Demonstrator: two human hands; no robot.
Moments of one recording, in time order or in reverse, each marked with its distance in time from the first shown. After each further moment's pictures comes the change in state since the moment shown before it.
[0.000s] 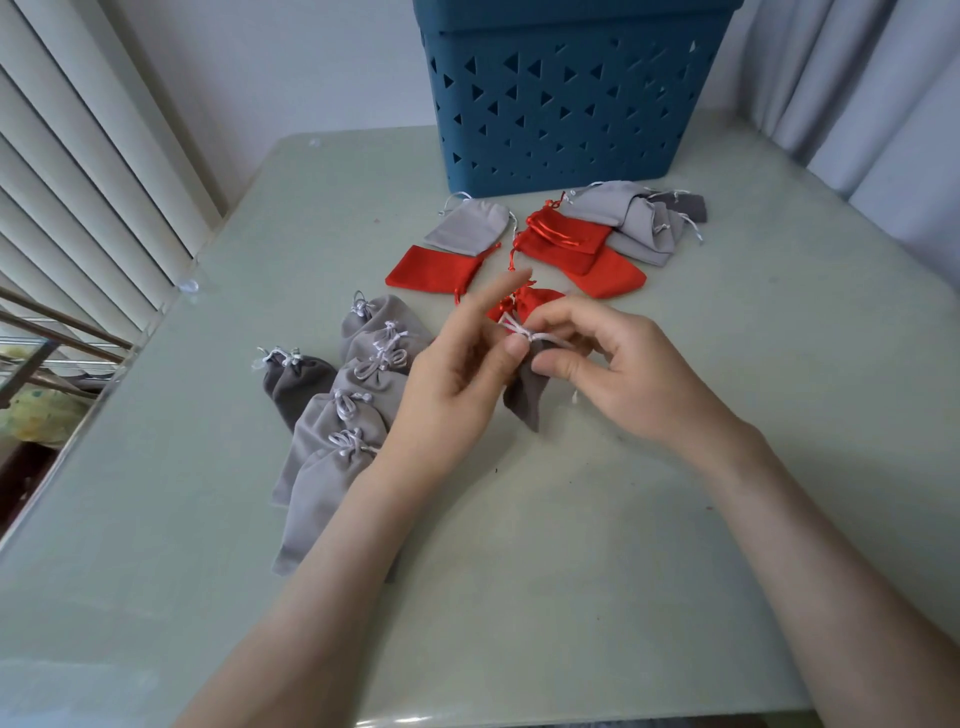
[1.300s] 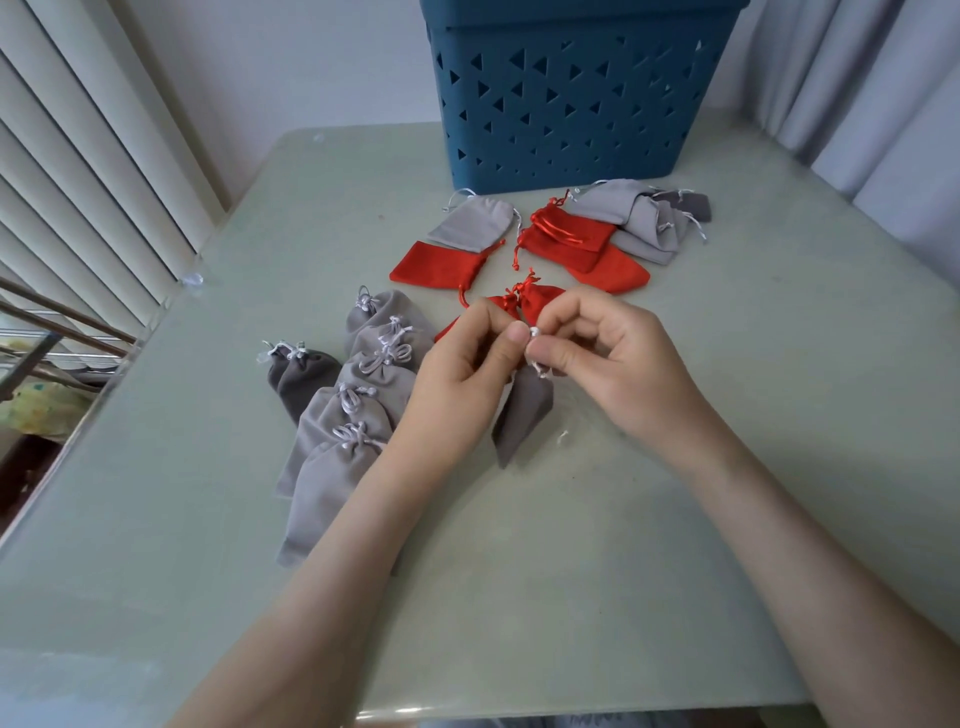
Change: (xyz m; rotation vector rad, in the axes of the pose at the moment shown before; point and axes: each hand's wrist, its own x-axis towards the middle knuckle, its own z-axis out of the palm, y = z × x) left_hand 0.003 -0.003 0.004 -0.018 0.023 -0.170; right_hand 0.001 -0.002 0.012 0.232 0.084 0.031
